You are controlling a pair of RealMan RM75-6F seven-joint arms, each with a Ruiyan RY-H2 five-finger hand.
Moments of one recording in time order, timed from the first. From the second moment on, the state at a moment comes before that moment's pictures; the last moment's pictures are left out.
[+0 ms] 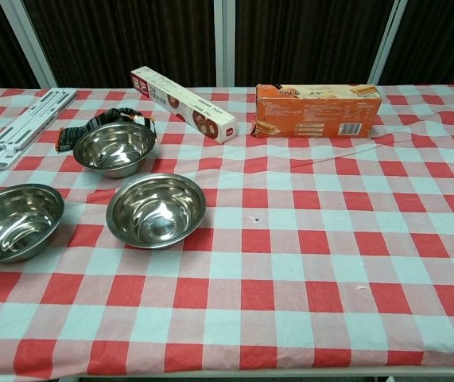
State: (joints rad) left arm -0.13 -1.28 0.08 -1.65 1.65 1.40 0.14; right arm 0.14 -1.09 0.06 -1.76 -1.50 1.40 -0.18
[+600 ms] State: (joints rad) left arm -0.20 -1.39 0.07 -1.67 1.55 1.22 0.36; right arm 0.18 -1.05 0.08 -1.82 -1.46 1.36 -0.20
